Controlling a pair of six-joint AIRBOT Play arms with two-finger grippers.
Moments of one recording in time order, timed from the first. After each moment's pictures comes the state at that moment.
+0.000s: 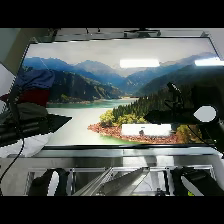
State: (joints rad) left arm 0.37 -0.63 0.74 0.40 -1.58 -1.02; right arm 0.19 -0.87 0.75 -0.85 1.06 1.47
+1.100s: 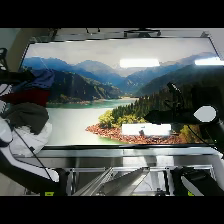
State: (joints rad) left arm 0.44 -1.86 1.86 1.22 -1.07 -1.10; right arm 0.19 -0.87 0.75 -0.85 1.07 1.47
